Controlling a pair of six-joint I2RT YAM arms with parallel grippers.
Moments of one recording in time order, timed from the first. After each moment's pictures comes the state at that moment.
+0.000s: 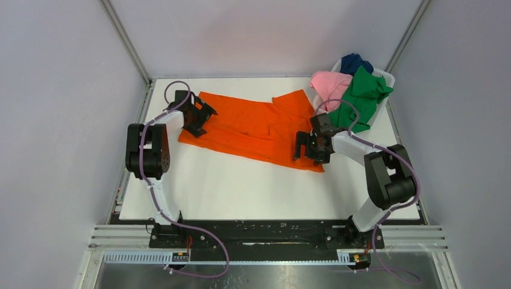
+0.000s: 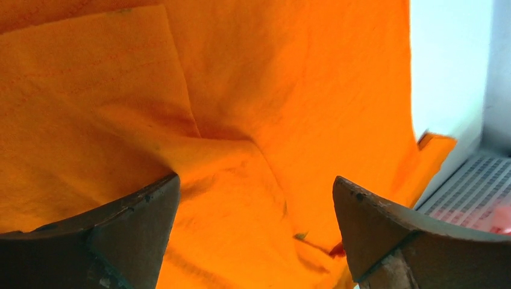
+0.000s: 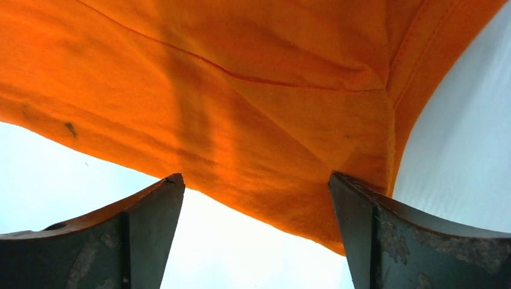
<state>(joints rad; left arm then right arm) -0.02 2.01 1.34 -0.25 0.18 -0.96 0.34 1.69 0.98 -0.46 -0.12 0.46</state>
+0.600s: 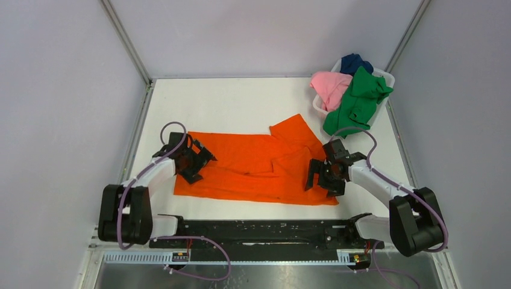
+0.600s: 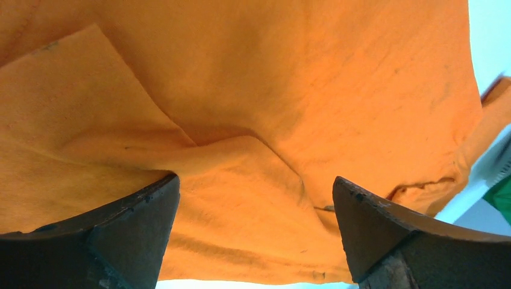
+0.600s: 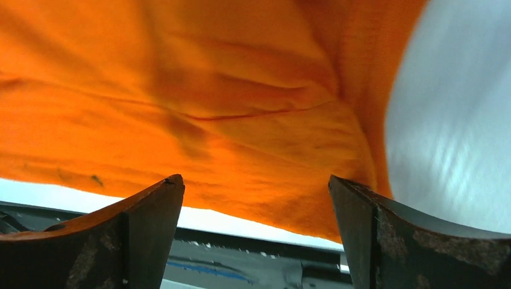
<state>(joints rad) -0.07 1.35 0.64 -0.36 0.19 -0.92 0.34 1.28 0.62 -0.64 -0.17 0.55</state>
